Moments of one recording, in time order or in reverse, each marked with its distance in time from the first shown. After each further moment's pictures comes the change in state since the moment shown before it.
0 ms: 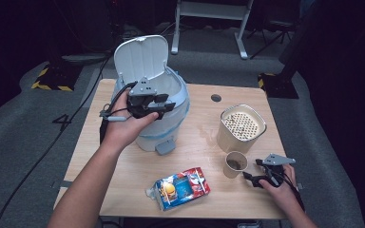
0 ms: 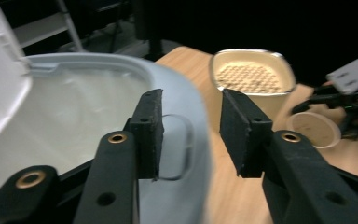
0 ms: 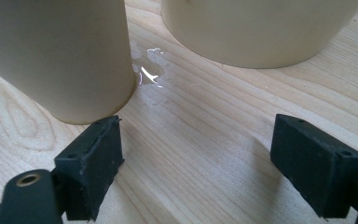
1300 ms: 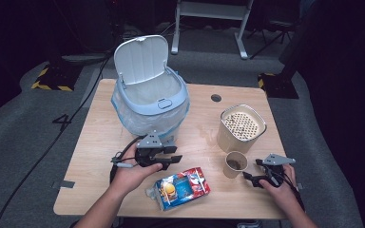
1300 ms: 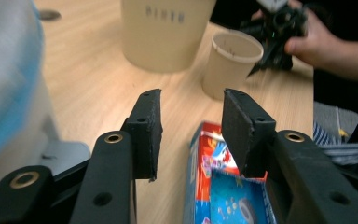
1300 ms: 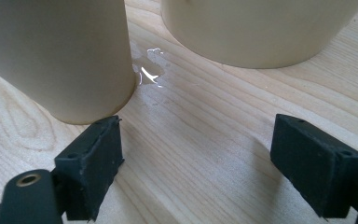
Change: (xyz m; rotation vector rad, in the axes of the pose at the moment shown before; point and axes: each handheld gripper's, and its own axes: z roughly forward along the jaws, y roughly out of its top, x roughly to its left) left arm -0.053 -0.132 0.048 0.085 -0.229 -0.110; right arm 0.000 0.000 0.000 0.000 0.000 0.000
